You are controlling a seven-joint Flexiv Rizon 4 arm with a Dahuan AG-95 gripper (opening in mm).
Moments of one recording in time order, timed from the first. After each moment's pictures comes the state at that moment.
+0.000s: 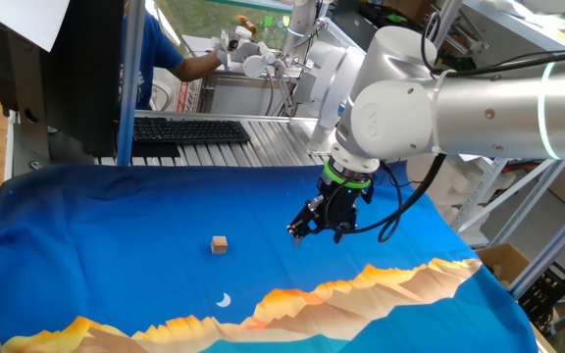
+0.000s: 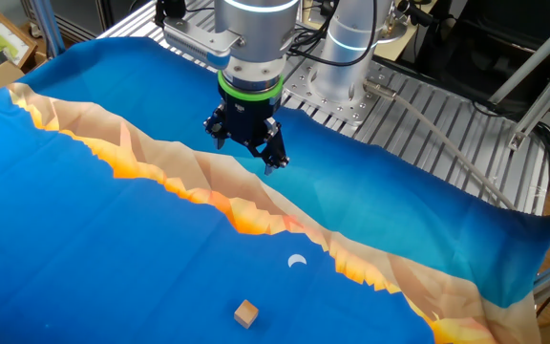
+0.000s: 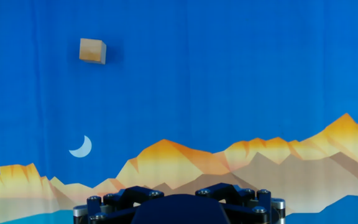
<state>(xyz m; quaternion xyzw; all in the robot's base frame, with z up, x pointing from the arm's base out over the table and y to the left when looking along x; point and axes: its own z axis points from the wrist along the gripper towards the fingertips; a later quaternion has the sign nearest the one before) 0.500 0.000 0.170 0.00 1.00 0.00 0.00</state>
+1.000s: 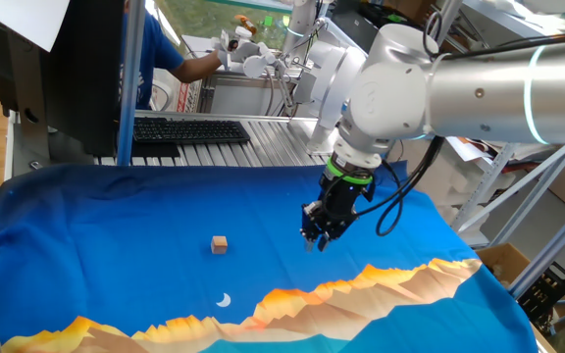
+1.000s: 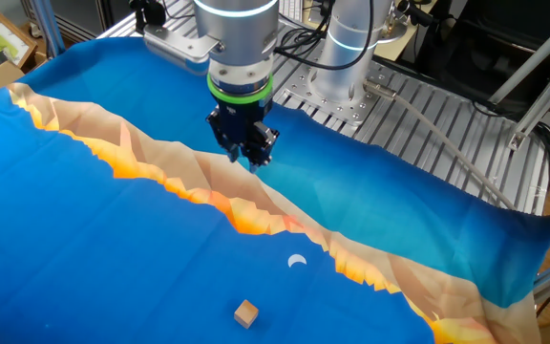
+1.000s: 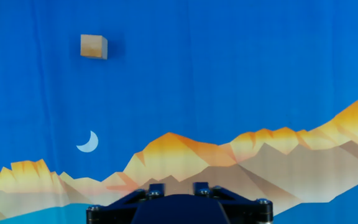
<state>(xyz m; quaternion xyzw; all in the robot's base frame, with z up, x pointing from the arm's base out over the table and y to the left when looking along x) 0.498 0.000 0.170 0.02 1.00 0.03 -0.03</state>
